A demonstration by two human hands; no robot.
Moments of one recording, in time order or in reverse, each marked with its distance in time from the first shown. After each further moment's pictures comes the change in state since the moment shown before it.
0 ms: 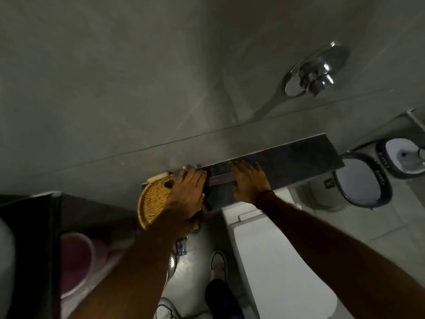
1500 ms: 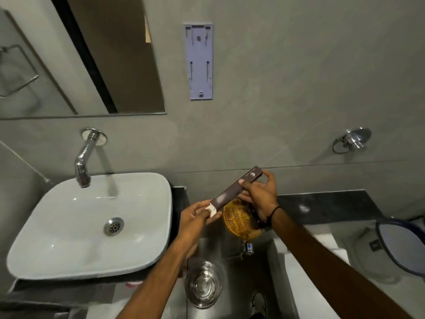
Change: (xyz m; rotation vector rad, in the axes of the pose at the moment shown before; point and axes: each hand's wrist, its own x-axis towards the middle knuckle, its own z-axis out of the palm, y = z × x) left_hand -0.333 -0.094 -0.096 -2.109 0.565 -0.509; right_hand -0.157 -0.270 -0.156 1.834 0.221 0.244
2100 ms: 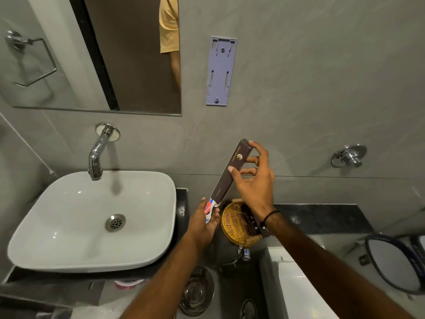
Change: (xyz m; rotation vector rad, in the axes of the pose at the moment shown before) left_hand 0.021 -0.003 0.008 -0.633 0.181 -0.360; right_hand -0.070 -0.041 0.055 -0.505 -0.025 -0.821
